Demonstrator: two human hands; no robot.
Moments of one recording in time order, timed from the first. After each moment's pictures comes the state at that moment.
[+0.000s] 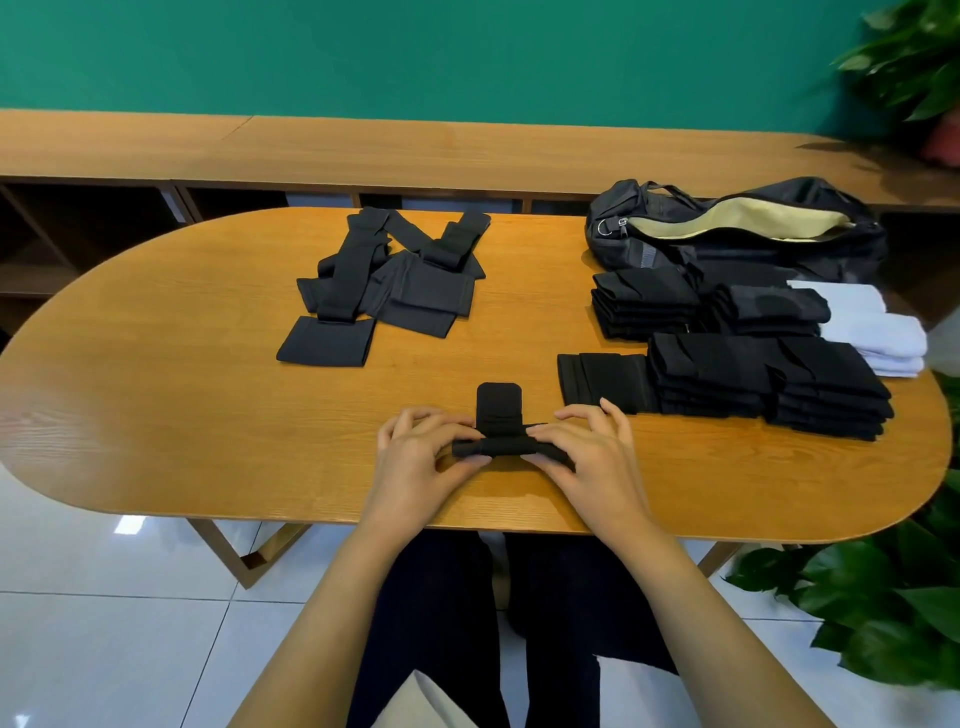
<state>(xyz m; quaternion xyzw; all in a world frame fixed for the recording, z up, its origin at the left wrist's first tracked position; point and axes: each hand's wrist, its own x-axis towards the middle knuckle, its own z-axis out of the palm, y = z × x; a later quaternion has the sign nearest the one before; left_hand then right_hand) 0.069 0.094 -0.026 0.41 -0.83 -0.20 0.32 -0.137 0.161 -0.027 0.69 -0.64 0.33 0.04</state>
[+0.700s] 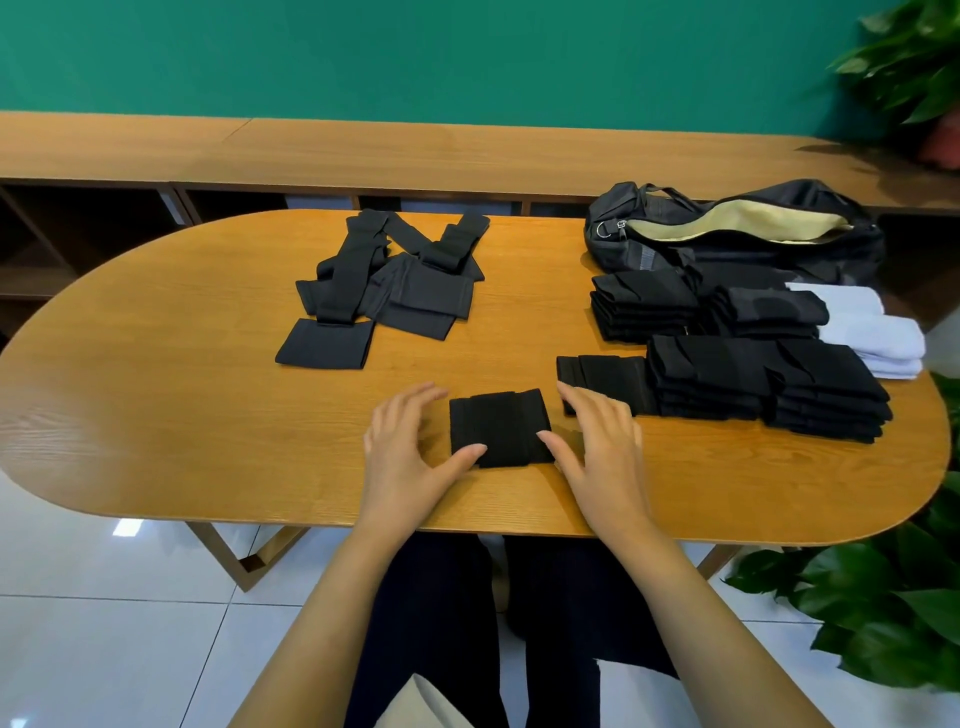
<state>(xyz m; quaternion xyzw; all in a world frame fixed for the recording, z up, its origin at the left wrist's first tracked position) 0.070 0.096 -0.019 0.48 -0.76 -0.24 0.38 -0.136 0.160 -0.022 0.62 -0.70 0.36 0.03</state>
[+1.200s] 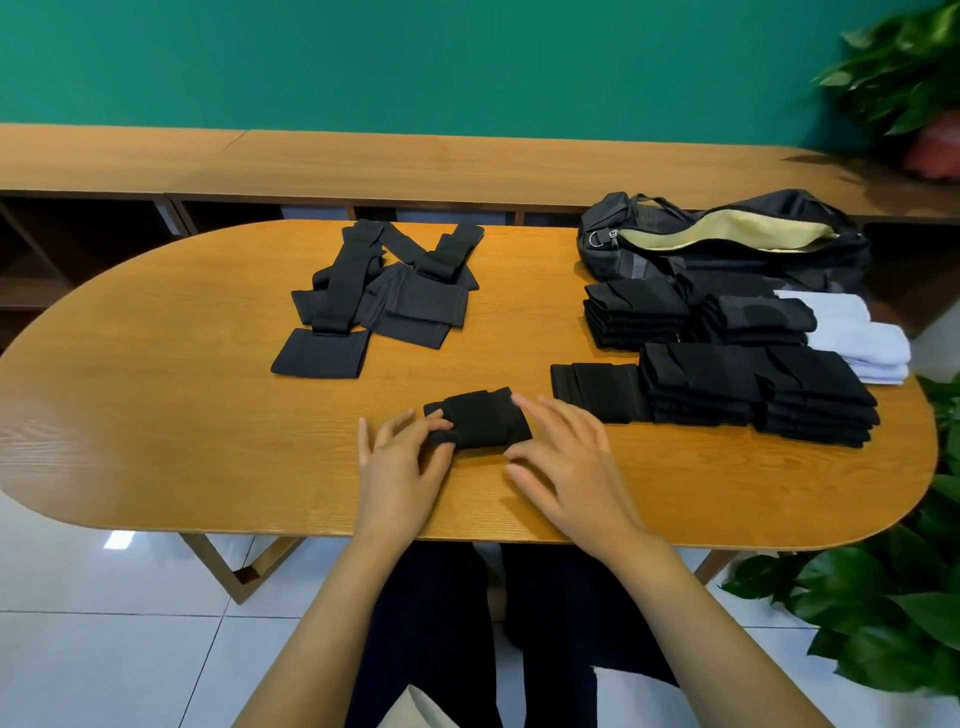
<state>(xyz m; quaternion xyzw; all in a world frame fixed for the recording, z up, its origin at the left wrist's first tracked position) 0.069 0.094 -0.023 0.51 -0.77 -0.20 0.33 -0.129 0.164 -0.012 0.75 -0.61 0.26 0.03</state>
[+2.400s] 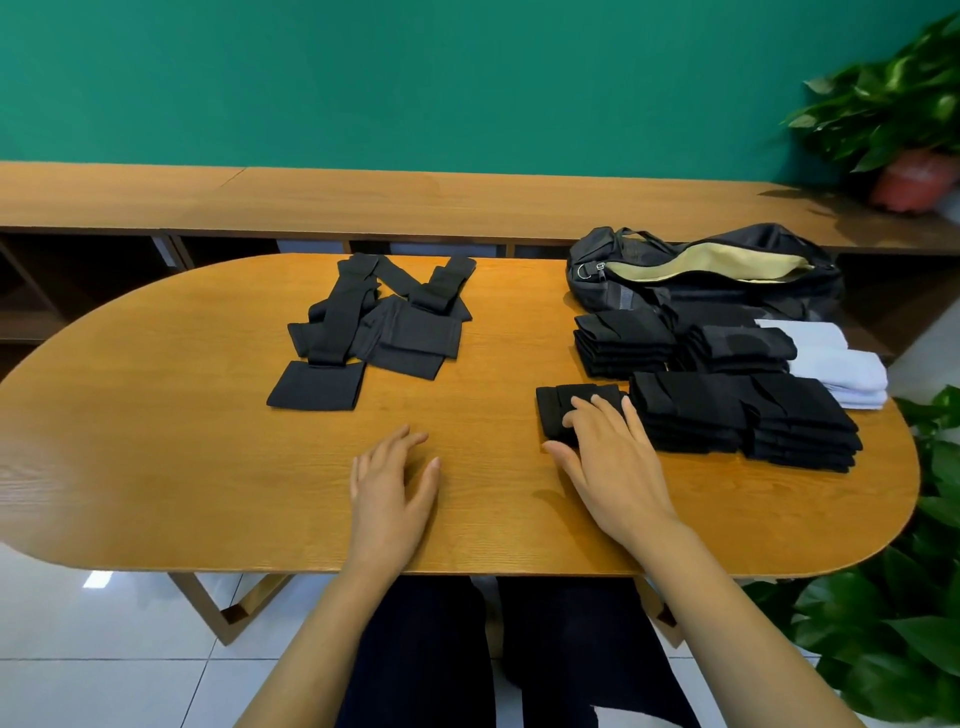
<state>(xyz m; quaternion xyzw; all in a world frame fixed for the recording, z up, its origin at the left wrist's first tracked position) 0.072 0.088 -0.023 0.52 -0.73 -0.25 0.36 -0.163 0.149 0.018 0.65 -0.75 0.14 0.05</state>
